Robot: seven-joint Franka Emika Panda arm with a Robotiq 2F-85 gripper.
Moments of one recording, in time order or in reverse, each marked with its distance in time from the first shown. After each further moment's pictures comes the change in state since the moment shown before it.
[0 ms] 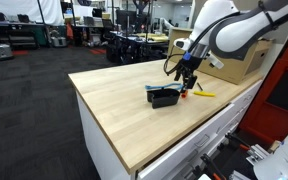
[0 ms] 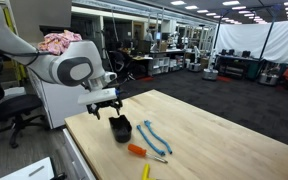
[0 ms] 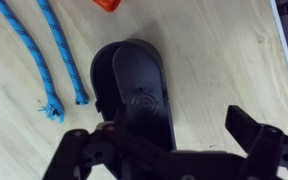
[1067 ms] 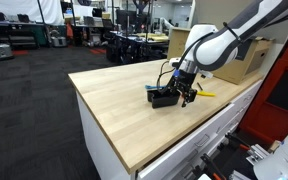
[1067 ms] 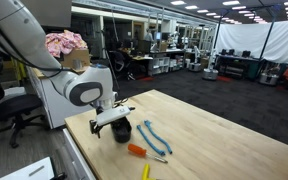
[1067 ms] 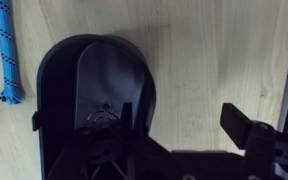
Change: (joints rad) arm -0.018 0.214 -0.004 0.030 0.167 0.044 -0.537
